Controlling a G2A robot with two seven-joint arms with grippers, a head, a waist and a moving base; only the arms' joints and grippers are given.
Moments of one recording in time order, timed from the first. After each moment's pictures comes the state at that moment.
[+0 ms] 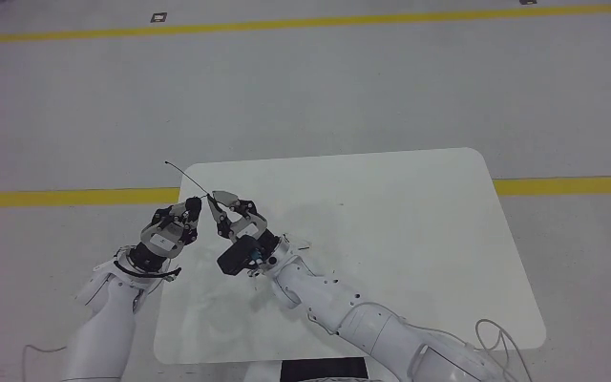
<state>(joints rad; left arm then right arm) 1.71 -1.11 -1.71 -1.66 -1.23 0.31 -1.06 -1.07 -1.71 0.54 -0.99 -1.57 0.34 -0.79</state>
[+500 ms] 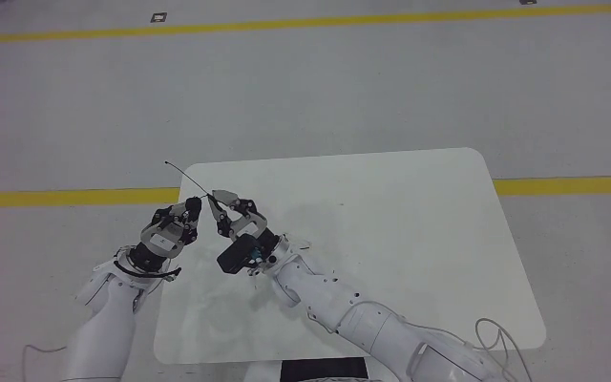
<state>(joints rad) 1.71 -1.11 -1.71 -1.66 -1.23 0.31 -1.06 -1.06 -1.72 0.54 -0.97 -1.57 0.34 -0.80</state>
